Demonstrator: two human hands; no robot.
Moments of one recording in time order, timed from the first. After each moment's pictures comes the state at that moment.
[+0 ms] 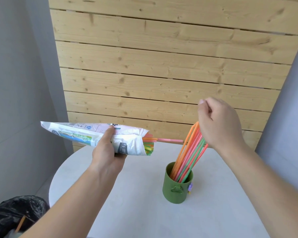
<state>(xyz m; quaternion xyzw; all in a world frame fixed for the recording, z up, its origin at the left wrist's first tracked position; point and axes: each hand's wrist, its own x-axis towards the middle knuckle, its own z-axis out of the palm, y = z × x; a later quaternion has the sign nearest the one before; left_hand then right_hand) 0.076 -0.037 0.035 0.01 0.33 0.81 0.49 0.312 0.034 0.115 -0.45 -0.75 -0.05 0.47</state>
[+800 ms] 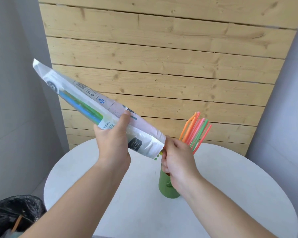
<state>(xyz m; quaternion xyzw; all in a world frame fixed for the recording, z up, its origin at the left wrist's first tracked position) 0.120 -0.047 0.066 0.16 0.38 0.83 0.37 0.251 -0.027 0.040 -0.47 -0.47 0.57 0.48</state>
